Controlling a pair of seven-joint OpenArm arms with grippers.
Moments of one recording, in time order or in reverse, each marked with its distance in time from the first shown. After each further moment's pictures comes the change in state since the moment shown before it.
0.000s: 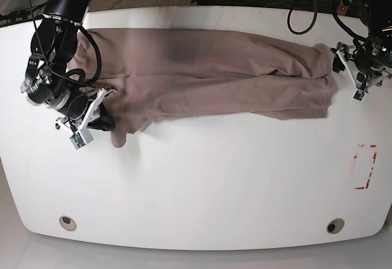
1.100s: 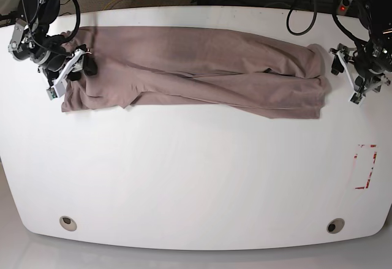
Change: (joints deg) left arm -2.4 0.2 -0.2 1.8 -0.2 -6.2 0.0; right arm -15.1 6.4 8.4 -11.0 3.5 -1.0 3.8
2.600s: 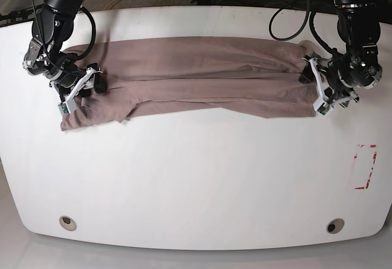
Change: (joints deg) left arm -6.5 4.6 8.5 -0.9 -0.3 -3.3 -0.2; right arm 11.5 -6.9 0.3 -13.0 -15.4 2.0 7.4
